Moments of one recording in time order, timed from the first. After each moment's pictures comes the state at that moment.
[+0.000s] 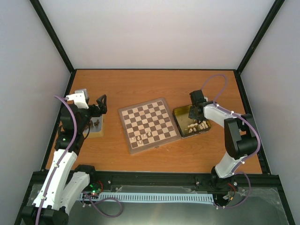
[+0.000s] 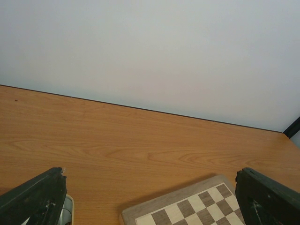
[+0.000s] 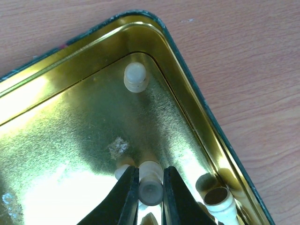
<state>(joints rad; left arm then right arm) -0.09 0.72 0.67 -0.13 0.12 -0.30 0.26 1.69 0.99 -0.47 0.25 0.44</state>
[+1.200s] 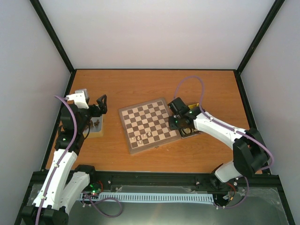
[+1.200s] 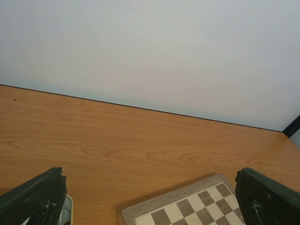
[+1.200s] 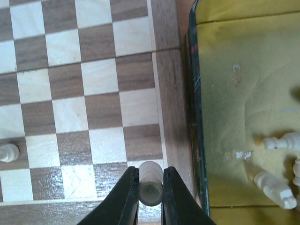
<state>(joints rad) -0.09 0.72 0.67 -0.13 0.13 -0.30 0.65 1.48 1.02 -0.67 0.08 0.46</state>
